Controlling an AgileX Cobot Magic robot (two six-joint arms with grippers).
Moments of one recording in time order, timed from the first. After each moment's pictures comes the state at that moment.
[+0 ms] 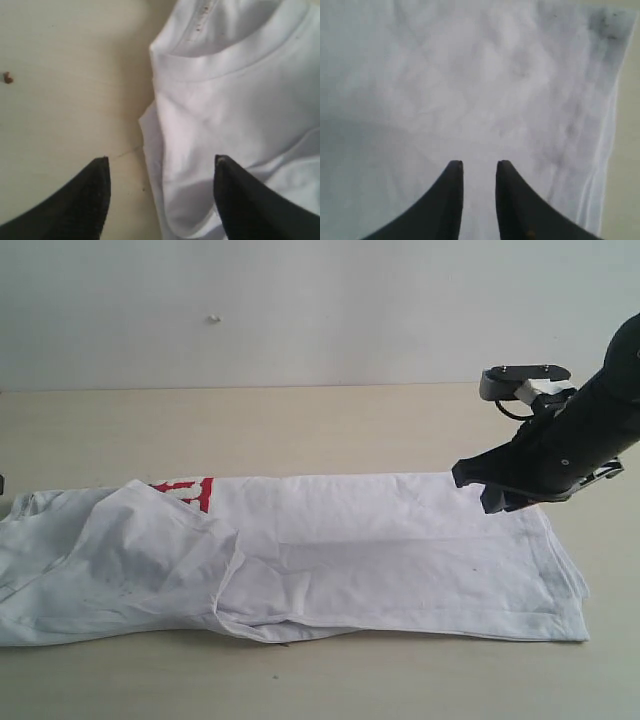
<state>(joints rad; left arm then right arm) 0.16 1.73 -0.97 -0.14 0.62 0.00 0.04 1.77 -1.00 0.28 0.53 -0.21</state>
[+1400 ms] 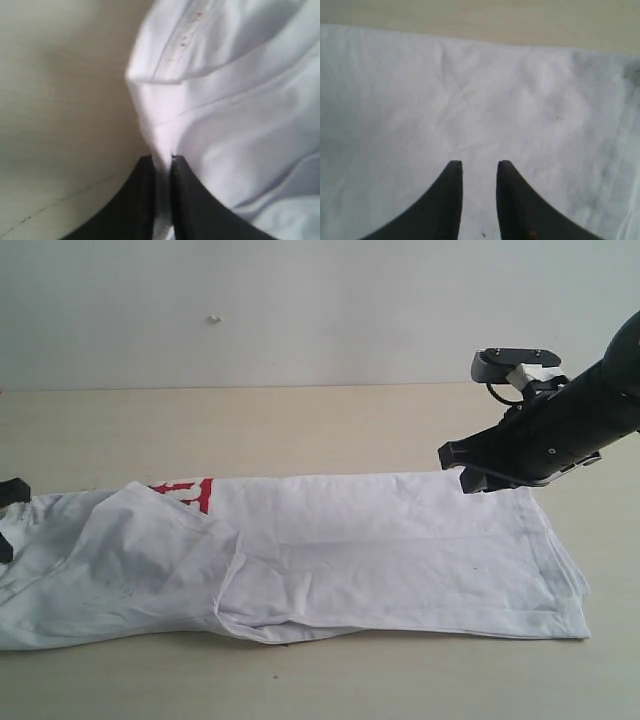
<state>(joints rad) 0.21 1.94 -1.05 -0.44 0.65 0.26 0.04 1.78 -1.01 0.52 0.46 -0.43</state>
